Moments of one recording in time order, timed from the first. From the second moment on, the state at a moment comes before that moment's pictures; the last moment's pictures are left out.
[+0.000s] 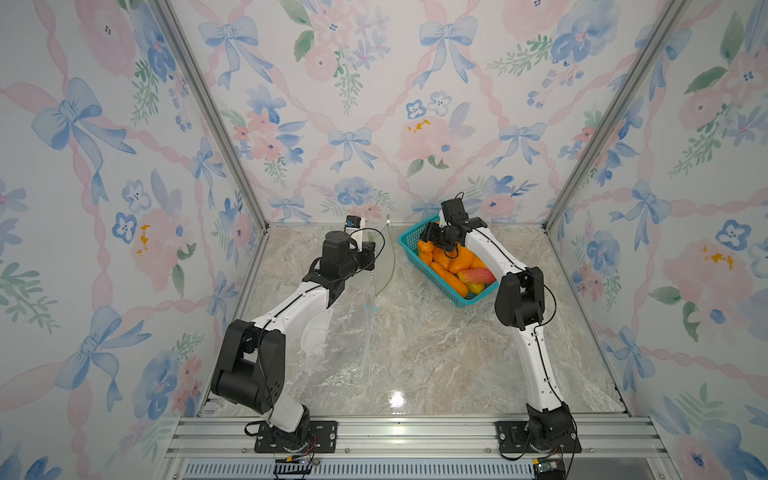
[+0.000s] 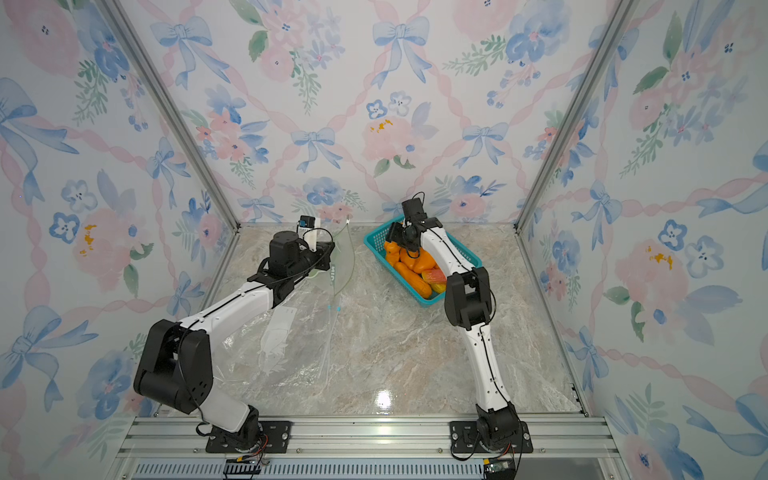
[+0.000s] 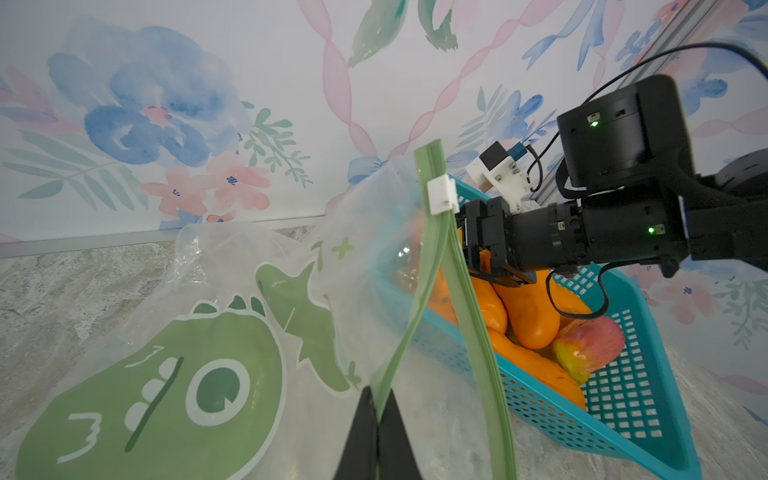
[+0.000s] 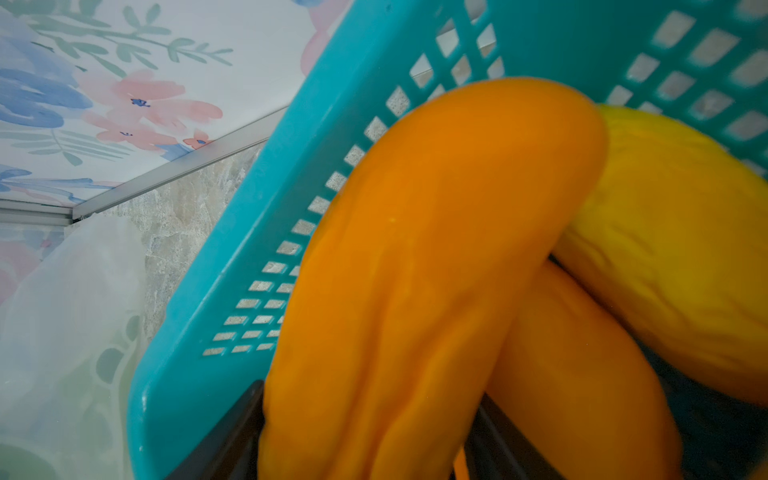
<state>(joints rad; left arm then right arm) -0.32 1.57 1.06 0.17 0.18 -0.22 0.34 2.51 2.36 -0.72 -0.16 0.58</state>
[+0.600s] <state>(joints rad) -0.32 1.57 1.07 0.18 0.18 -0.24 0.35 2.10 1.84 -0.56 -0.22 0.48</state>
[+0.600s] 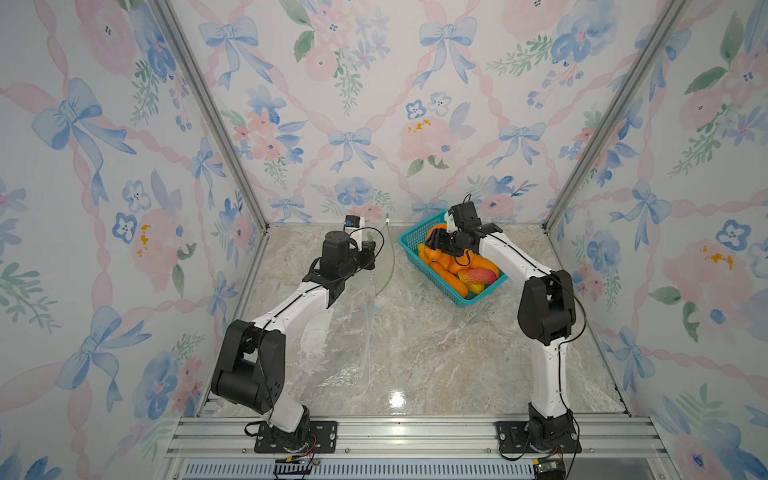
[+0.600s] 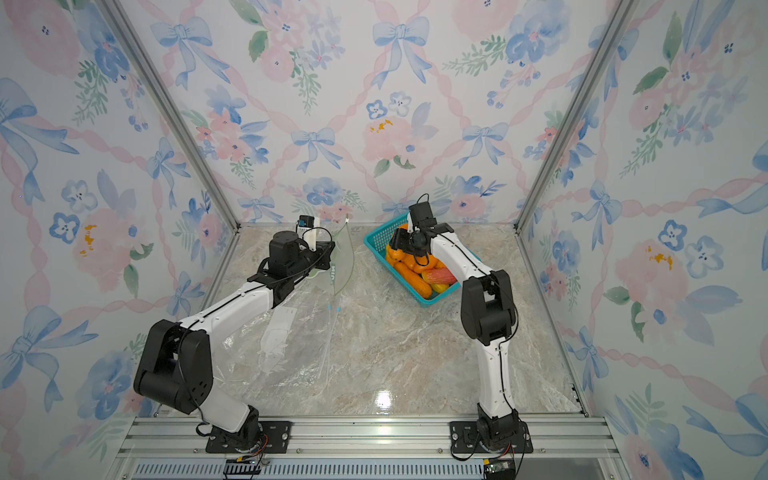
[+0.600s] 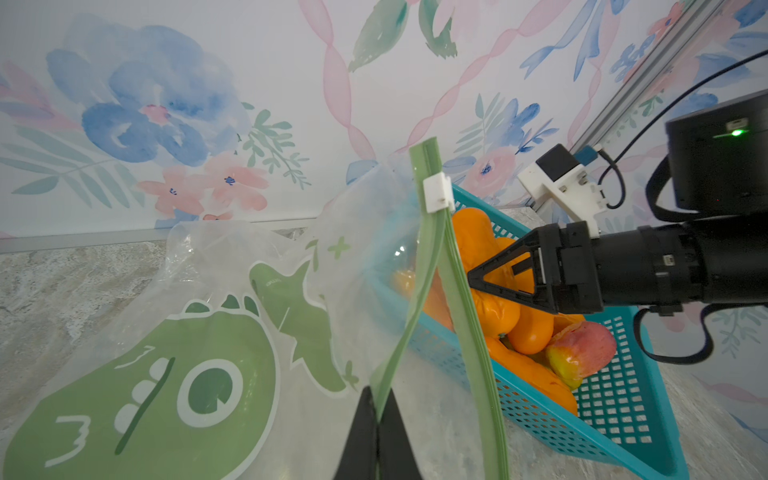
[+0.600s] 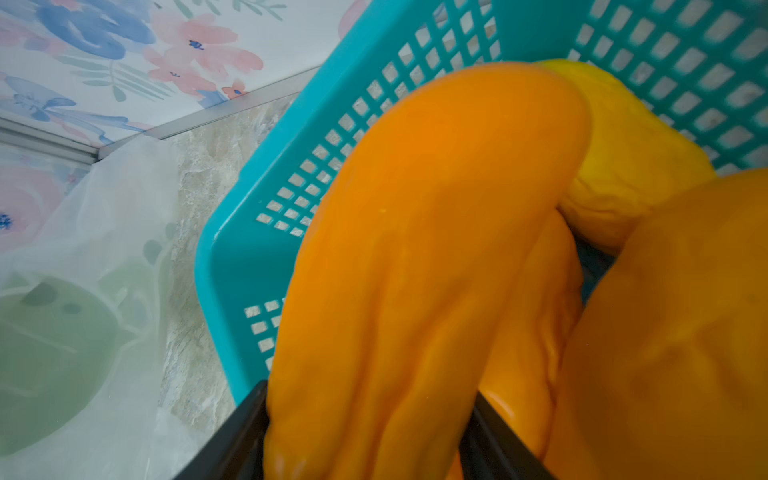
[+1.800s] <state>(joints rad) -0.32 1.56 1.09 0.19 0.23 -0.23 0.62 1.87 1.52 -0.31 -0.53 0.43</state>
